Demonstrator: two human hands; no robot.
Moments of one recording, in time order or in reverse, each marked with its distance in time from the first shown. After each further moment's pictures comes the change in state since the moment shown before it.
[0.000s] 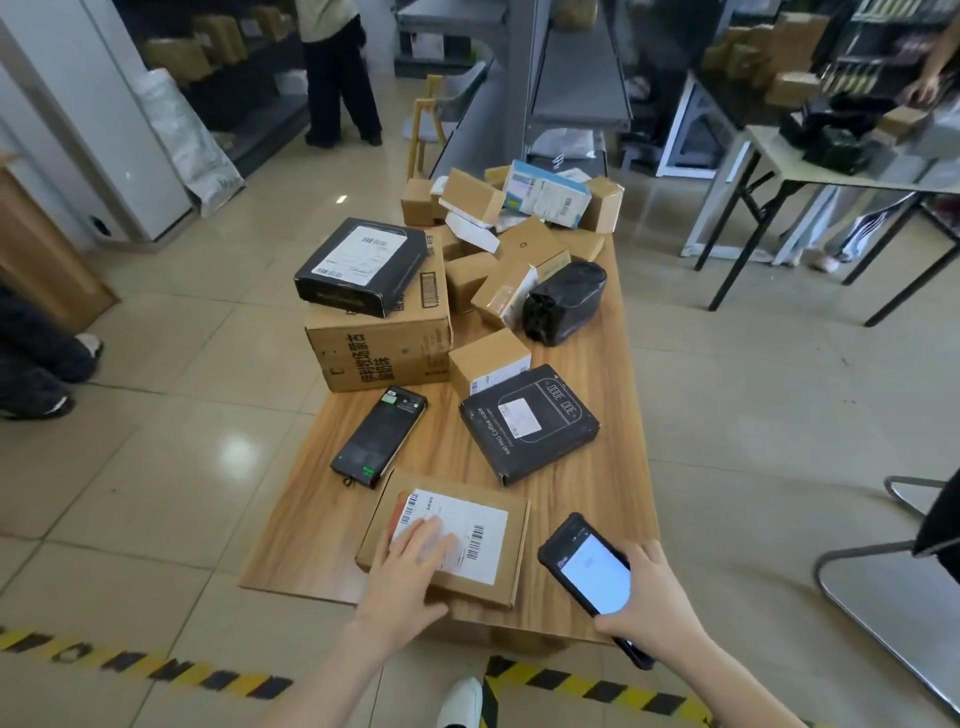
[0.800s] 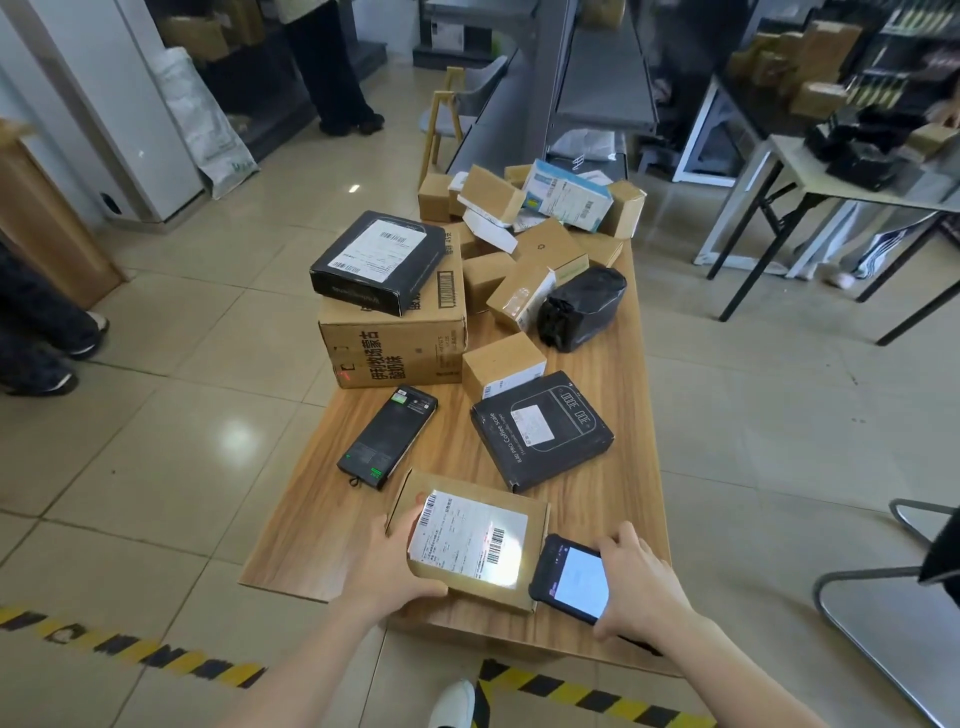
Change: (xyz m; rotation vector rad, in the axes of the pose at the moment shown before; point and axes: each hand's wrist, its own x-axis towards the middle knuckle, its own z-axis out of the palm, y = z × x) left_hand 0.020 -0.035 -0.009 -0.601 -0.011 -0.314; right_hand 0.026 -0.044 -0.014 -0.516 -0.105 -0.137
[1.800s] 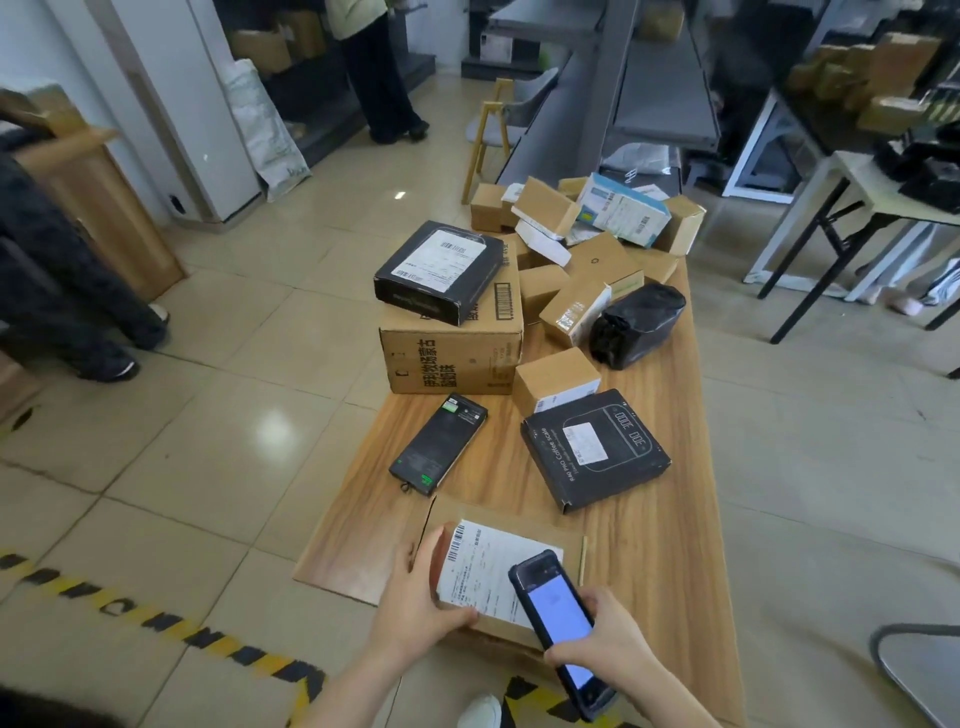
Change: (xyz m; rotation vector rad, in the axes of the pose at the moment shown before) left_hand -0.031 -0.024 -0.002 -0.172 0.153 0.044; right_hand 0.013 -0.069 0.047 0.798 -0.231 0.154
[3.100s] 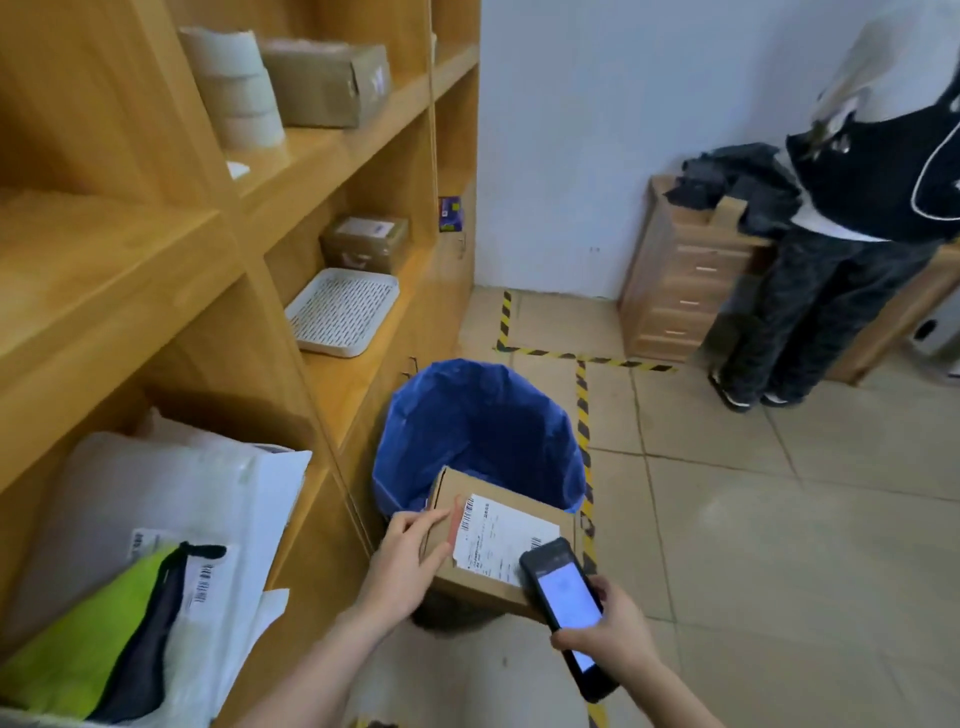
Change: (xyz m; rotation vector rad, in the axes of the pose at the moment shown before) left_hand -0.436 -0.367 -0.323 -0.291 1.162 -0.846; right_hand -0.152 -0.345 0.577 -0.756 -0.746 -0.794
